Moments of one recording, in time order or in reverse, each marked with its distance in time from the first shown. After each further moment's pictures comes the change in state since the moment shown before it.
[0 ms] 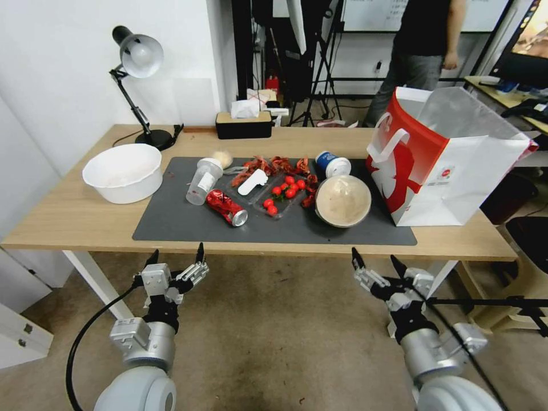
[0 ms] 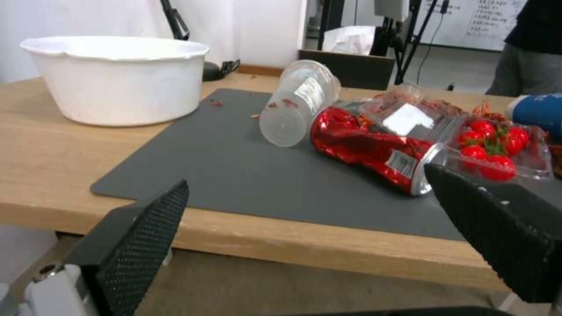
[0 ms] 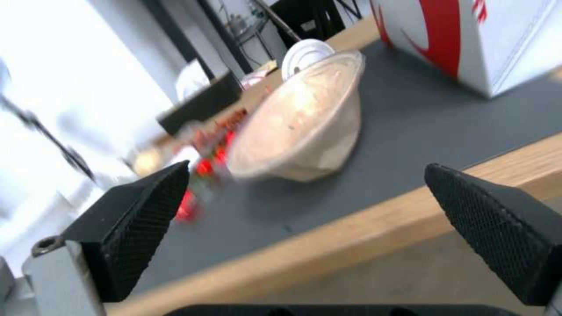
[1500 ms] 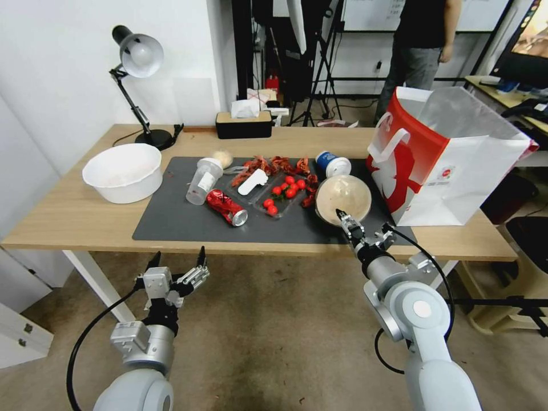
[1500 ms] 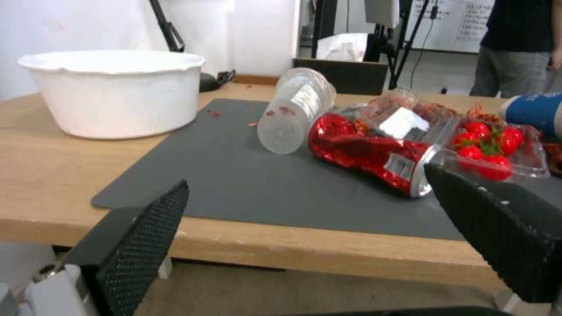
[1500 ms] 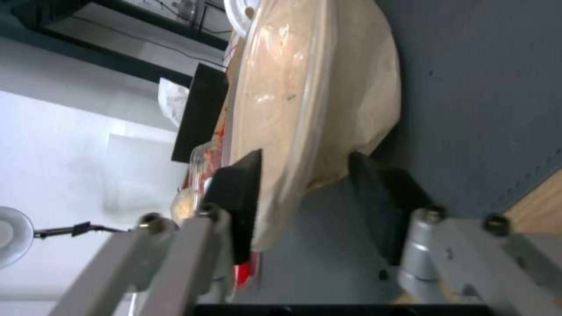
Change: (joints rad) left arm 0.010 0.030 -0.010 0.015 -0.002 -0.051 0.019; right arm 0.462 0.002 -0.062 -0.230 0.795 -0.119 0.528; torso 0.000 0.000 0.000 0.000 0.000
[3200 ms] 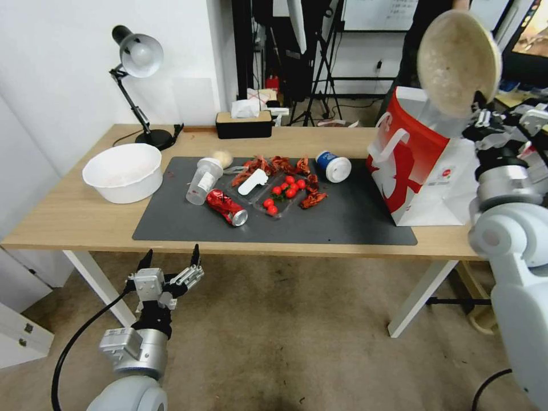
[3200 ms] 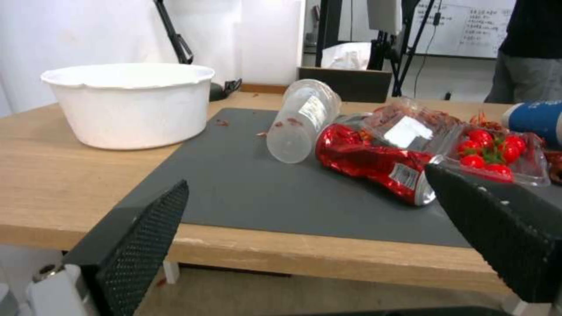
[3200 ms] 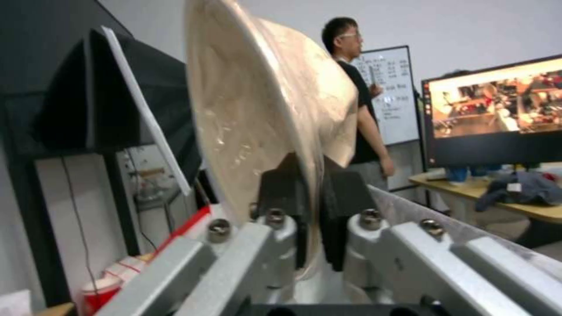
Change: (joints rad) left arm 0.031 0.000 -0.015 -0.031 -0.002 -0.015 0.002; right arm 0.330 -0.481 0.144 -0.077 -0.646 0.132 -0.196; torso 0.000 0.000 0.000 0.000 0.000
